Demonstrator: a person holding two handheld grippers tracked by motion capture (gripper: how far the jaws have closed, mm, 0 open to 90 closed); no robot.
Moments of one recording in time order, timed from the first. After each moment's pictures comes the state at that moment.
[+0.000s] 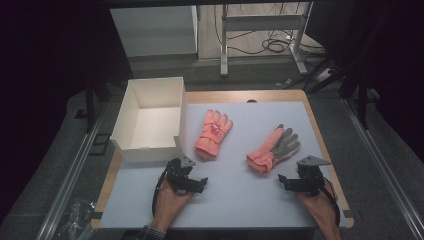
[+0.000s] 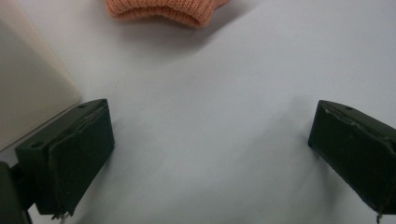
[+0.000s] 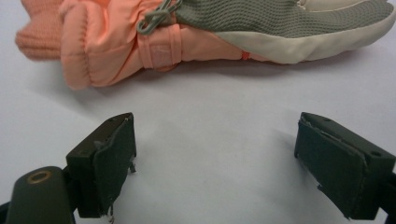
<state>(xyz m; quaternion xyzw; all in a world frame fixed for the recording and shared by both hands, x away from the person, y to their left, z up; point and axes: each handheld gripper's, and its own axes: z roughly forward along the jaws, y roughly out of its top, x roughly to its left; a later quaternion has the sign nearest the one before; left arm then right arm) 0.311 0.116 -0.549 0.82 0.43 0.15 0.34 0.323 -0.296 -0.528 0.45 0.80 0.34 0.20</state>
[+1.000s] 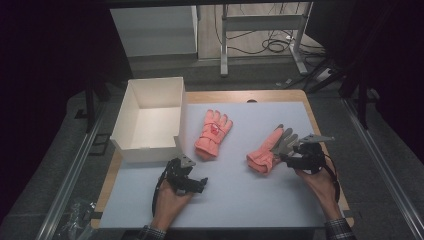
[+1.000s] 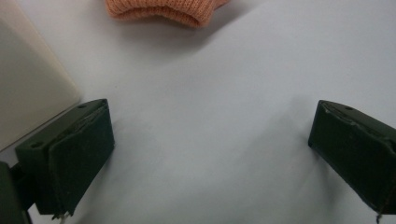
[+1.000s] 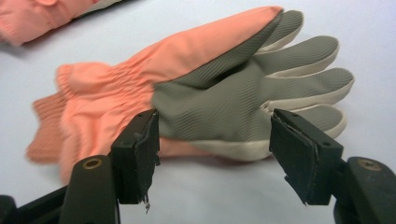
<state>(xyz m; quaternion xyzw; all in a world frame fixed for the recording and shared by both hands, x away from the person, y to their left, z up) 0.311 0.116 -0.549 0.82 0.43 0.15 0.34 0.371 -0.294 -0.486 0.45 0.80 0.36 0.19</state>
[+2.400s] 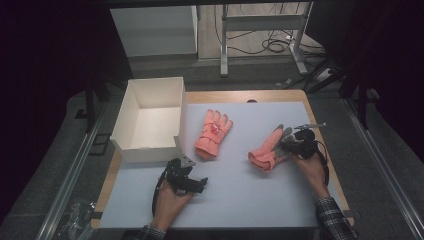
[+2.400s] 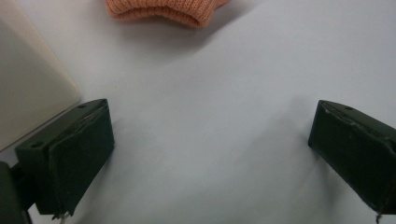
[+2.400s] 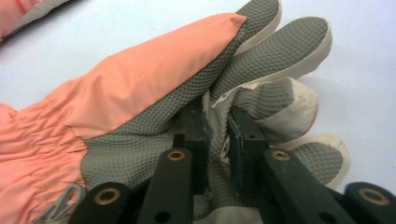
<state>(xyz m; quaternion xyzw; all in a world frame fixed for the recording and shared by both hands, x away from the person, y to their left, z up) 0.311 0.116 -0.550 0.82 0.43 0.15 0.34 0.428 -0.294 -0.504 0.51 0.78 0.34 0.14</state>
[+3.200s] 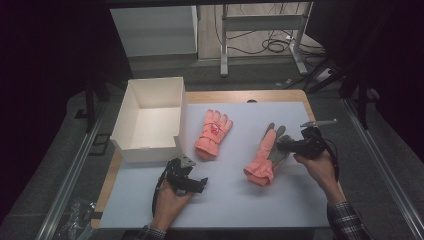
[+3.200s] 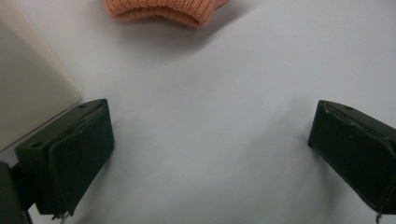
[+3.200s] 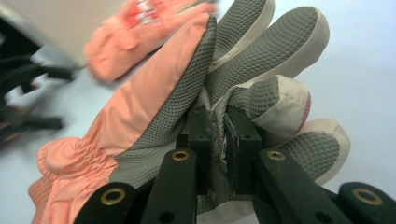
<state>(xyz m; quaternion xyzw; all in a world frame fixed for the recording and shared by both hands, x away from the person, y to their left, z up) 0.311 0.116 -0.550 0.82 0.43 0.15 0.34 0.402 -0.294 -0.461 0.42 0.80 0.43 0.03</state>
